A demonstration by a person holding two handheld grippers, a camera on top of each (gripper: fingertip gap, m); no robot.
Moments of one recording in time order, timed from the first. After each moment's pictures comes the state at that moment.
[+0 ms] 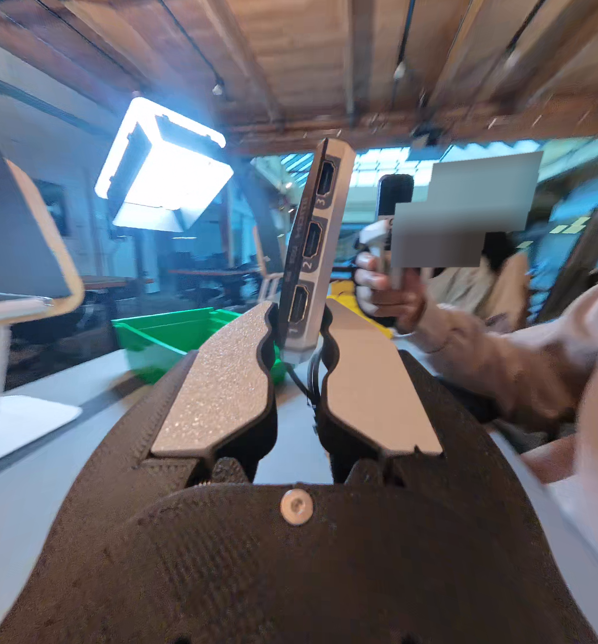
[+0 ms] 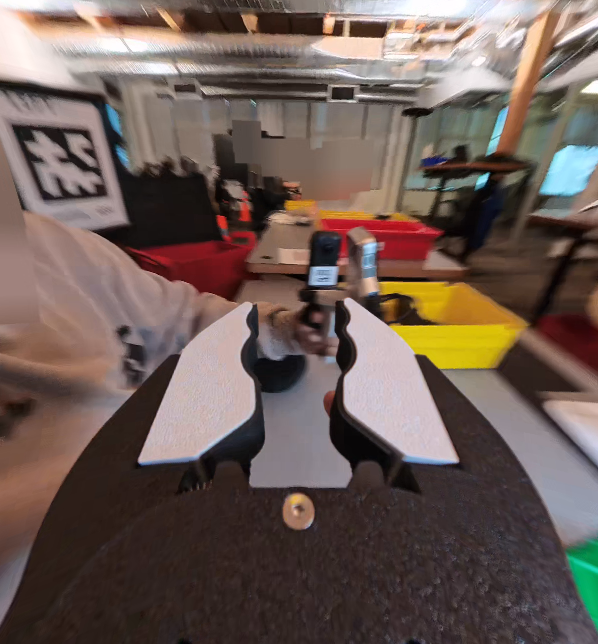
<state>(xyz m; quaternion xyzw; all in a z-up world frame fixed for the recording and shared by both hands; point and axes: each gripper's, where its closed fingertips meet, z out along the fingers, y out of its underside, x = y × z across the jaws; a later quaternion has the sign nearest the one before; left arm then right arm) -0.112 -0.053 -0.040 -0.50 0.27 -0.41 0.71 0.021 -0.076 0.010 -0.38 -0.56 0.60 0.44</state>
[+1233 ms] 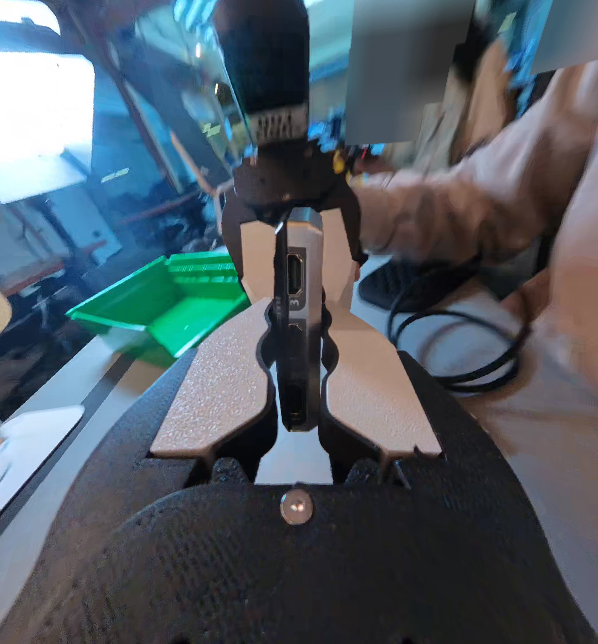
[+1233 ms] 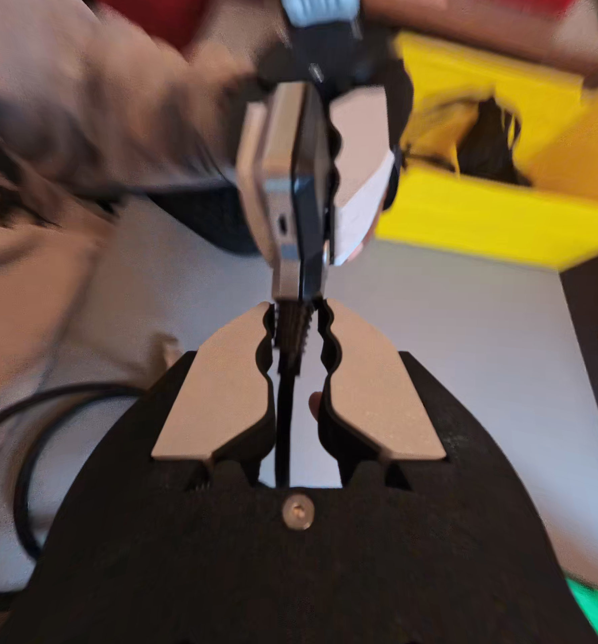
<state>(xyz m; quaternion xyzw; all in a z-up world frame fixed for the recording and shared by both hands) -0.071 -0.085 -0.082 -0.53 0.47 -0.30 0.63 -0.076 -0.085 -0.114 -0.42 -0.77 0.37 0.30</state>
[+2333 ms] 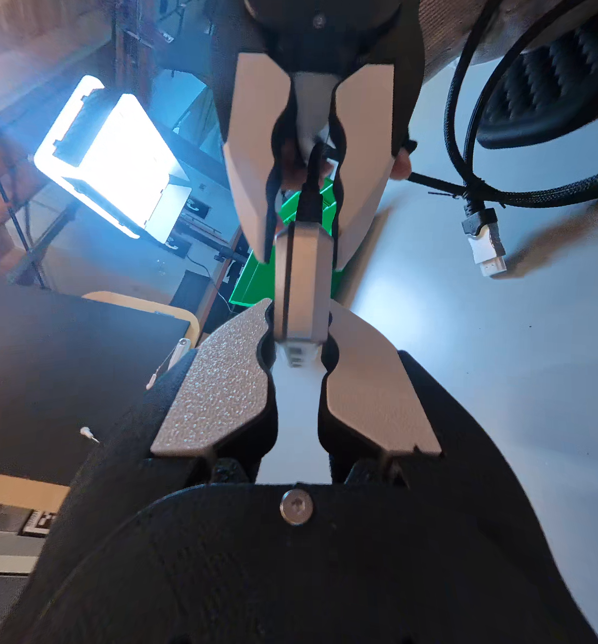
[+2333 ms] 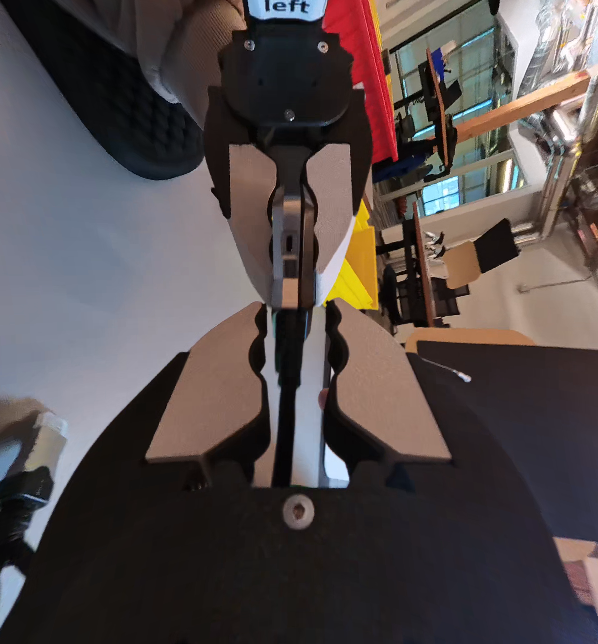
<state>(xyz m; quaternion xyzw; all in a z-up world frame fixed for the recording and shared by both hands) -0.067 -0.063 -0.105 -0.48 0.57 0.08 0.66 -0.060 -0.075 -0.096 -0.20 -0.79 0.09 0.58</state>
